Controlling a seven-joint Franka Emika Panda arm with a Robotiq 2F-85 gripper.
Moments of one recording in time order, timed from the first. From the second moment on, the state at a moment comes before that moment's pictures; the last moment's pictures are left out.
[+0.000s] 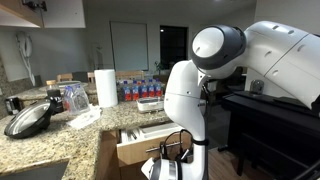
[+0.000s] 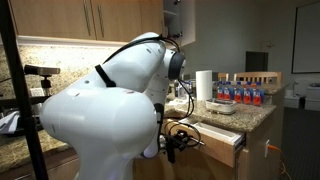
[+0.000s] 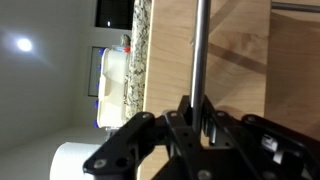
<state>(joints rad) 0.28 0.98 0.42 -2.17 -2.18 1.29 1.31</state>
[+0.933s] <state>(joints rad) 0.28 0.97 0.43 -2.21 -2.16 1.28 1.32</state>
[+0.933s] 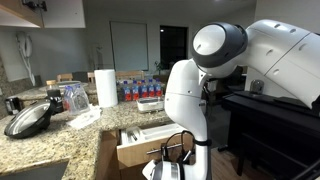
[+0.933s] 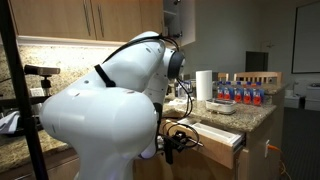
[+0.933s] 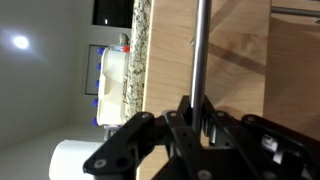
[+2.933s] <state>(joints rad) 0.33 0.98 0.44 -2.28 -2.13 1.19 1.41</state>
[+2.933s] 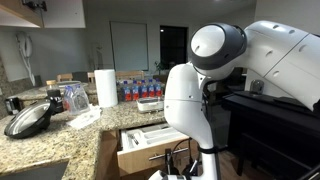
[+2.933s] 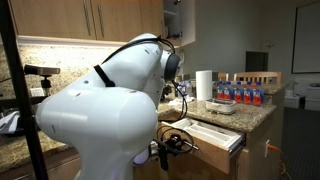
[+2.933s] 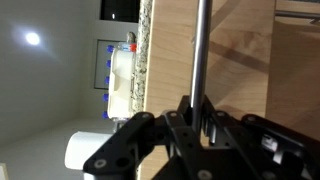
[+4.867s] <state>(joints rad) 0.36 1.05 0.48 -2.28 -2.07 1.08 1.49</state>
